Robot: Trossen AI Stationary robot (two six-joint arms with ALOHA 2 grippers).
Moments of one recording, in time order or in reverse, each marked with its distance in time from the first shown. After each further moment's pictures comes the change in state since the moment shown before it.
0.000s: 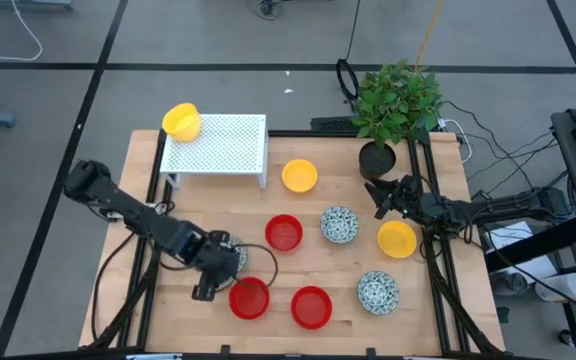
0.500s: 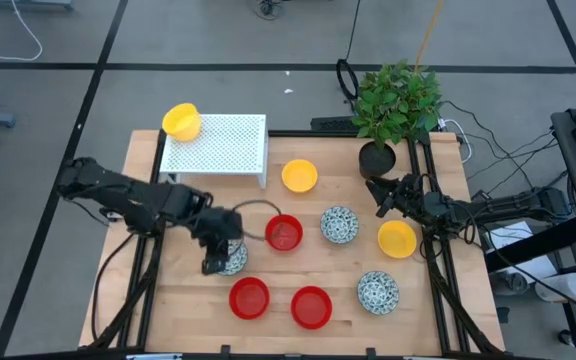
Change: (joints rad) left arm 0.232 -0.095 0.131 -0.133 0.162 -0.107; right arm 0.000 -0.003 0.000 0.058 0.003 0.000
